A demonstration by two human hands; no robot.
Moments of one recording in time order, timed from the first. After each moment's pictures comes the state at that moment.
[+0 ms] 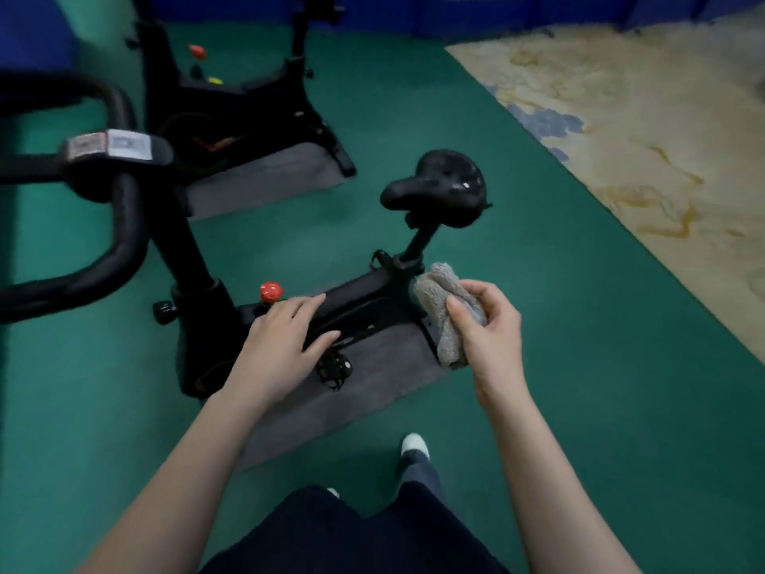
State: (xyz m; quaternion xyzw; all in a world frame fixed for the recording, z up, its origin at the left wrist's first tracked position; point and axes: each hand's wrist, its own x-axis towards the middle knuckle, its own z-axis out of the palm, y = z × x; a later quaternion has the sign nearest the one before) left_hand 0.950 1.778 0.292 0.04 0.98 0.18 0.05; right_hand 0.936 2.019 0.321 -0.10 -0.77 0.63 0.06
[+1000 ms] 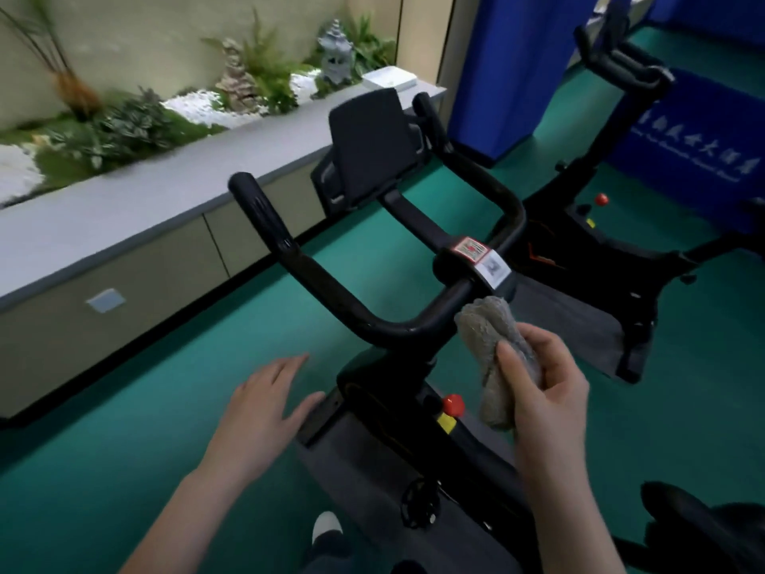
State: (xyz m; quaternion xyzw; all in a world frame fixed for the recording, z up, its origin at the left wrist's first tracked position) left_hand 1.047 1.701 0.311 -0.52 0.82 0.21 -0.09; right_hand 0.797 1.806 0.383 0.33 -0.66 0.64 -0.22
